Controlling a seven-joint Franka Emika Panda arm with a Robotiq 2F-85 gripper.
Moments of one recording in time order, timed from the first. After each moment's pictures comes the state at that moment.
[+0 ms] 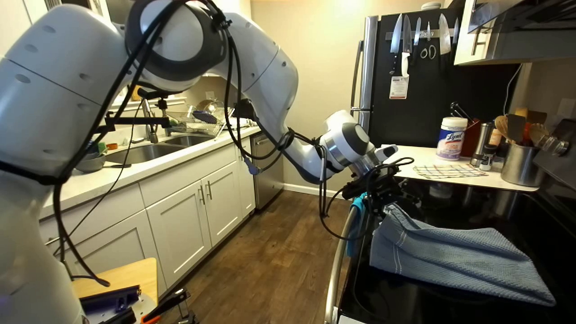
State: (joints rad) arm 0.20 0.66 -0.24 -1.66 -0.80 2.55 0.20
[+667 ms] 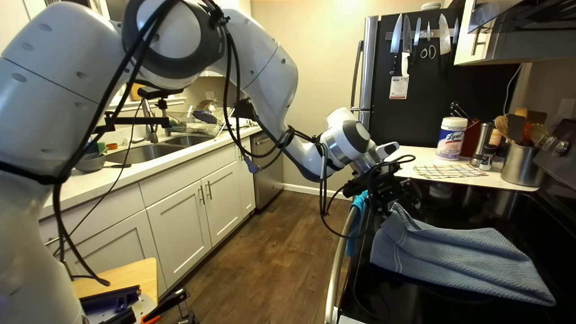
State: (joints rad) arm 0.20 0.65 -0.24 -1.66 -0.80 2.55 0.20
